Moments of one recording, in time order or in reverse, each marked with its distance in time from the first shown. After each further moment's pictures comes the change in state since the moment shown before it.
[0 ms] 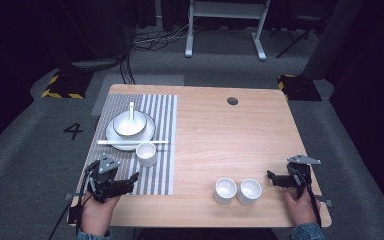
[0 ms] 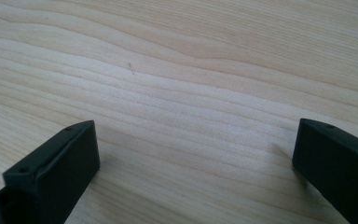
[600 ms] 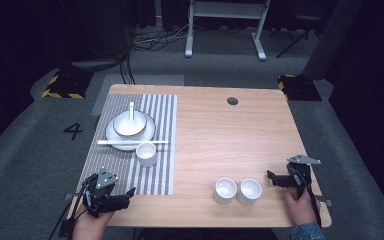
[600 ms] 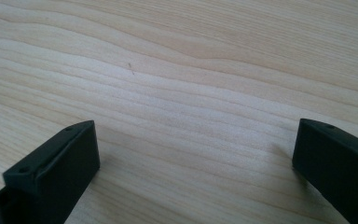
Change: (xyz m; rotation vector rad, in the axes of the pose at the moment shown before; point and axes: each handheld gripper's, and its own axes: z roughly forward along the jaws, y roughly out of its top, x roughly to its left) left arm -0.002 -0.034 -0.006 0.074 -0.023 0.075; right arm 0.000 0.000 0.000 0.000 0.000 0.000
